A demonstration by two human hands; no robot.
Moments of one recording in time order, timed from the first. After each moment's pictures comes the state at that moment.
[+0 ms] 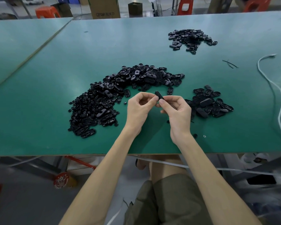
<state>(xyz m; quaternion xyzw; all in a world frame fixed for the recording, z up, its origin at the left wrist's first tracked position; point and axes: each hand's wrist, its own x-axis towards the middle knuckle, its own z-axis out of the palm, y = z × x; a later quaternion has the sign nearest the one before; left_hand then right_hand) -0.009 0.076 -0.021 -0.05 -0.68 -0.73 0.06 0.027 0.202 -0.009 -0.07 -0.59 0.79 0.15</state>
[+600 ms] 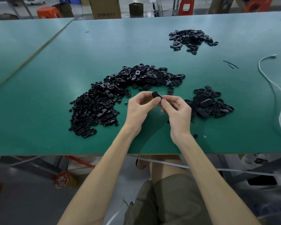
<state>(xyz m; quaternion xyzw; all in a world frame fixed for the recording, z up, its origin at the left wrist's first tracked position) -0.008 0.073 -0.017 -0.08 -0.63 -0.77 0.02 0.022 0.201 -0.016 -0.07 -0.60 0.78 0.15</state>
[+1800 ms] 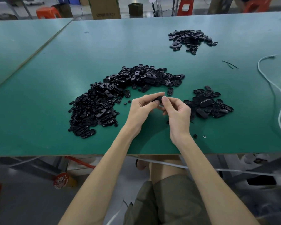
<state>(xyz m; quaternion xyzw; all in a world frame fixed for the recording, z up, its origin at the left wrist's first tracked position) -0.003 0.075 -0.007 -0.11 -0.68 -0.73 -0.01 0.021 0.202 -0.018 -0.09 -0.62 0.77 0.16</state>
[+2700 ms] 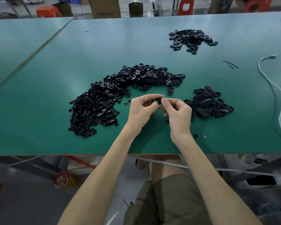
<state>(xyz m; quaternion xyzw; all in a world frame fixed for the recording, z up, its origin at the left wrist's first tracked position) -0.004 0.078 -0.012 -0.09 -0.70 -0.71 0.04 0.020 0.204 -0.021 -0.10 -0.64 0.74 0.16</state>
